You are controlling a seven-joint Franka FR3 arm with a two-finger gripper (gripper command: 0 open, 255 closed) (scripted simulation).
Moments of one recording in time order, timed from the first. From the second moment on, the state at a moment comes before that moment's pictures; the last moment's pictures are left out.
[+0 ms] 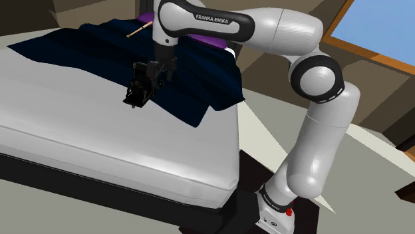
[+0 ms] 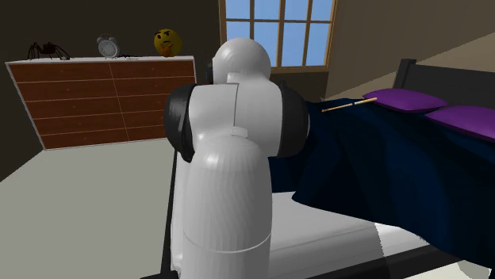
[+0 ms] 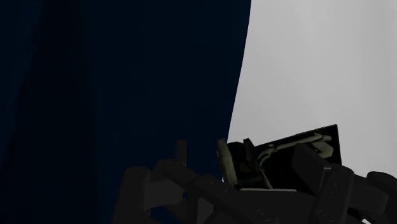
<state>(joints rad) 0.09 0.28 0.17 -1.46 -0.06 1.68 0.07</state>
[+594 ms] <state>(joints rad) 0.09 0.28 0.17 -1.47 -0.06 1.70 0.07</state>
